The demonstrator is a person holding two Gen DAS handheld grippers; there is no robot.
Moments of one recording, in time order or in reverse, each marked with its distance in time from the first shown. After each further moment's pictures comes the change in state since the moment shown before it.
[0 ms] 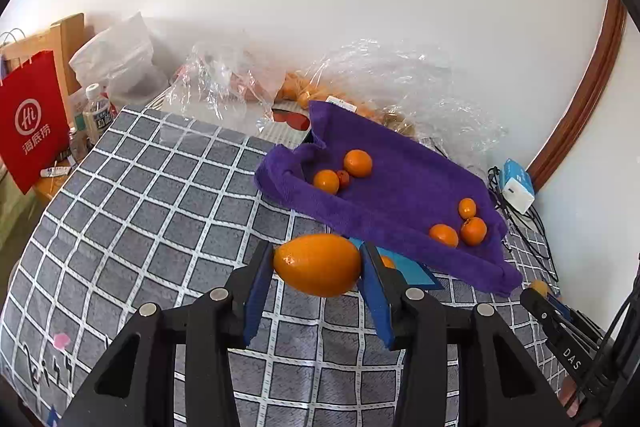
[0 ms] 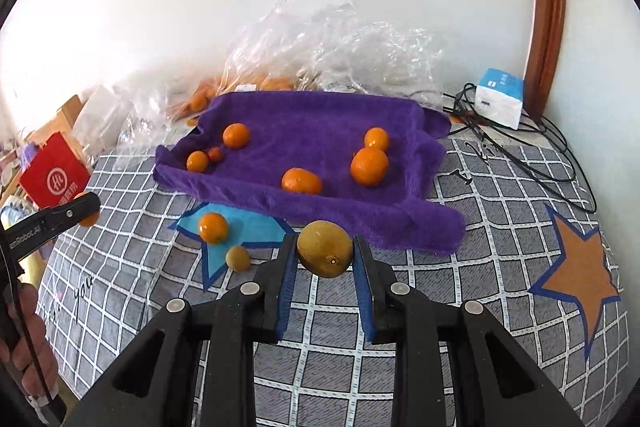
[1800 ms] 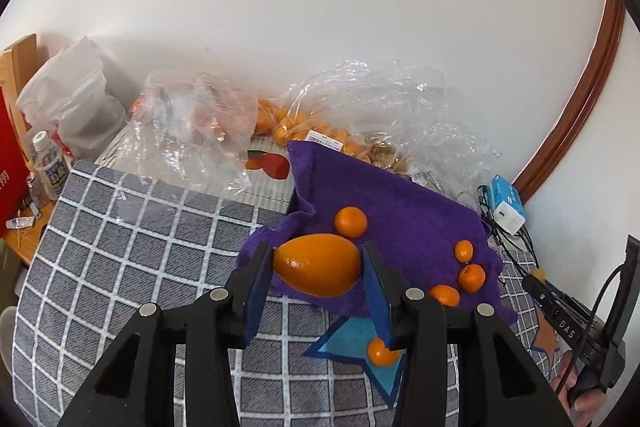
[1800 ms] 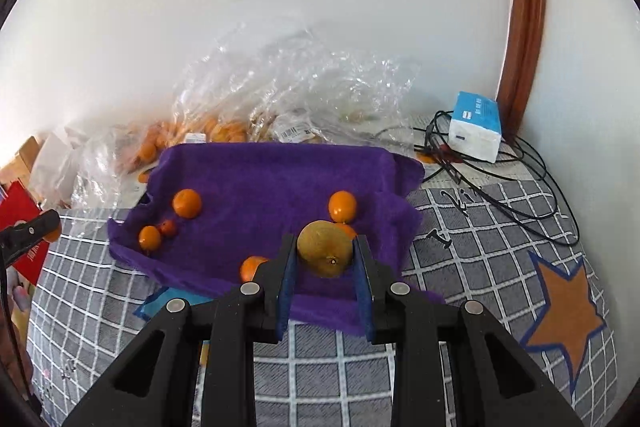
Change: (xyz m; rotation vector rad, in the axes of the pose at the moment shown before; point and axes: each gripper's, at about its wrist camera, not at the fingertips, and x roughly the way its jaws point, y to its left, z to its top) left arm 0.057 0.008 0.083 0.057 0.022 -0.112; right arm 0.041 -0.013 0.071 0.074 -0.039 -0.127
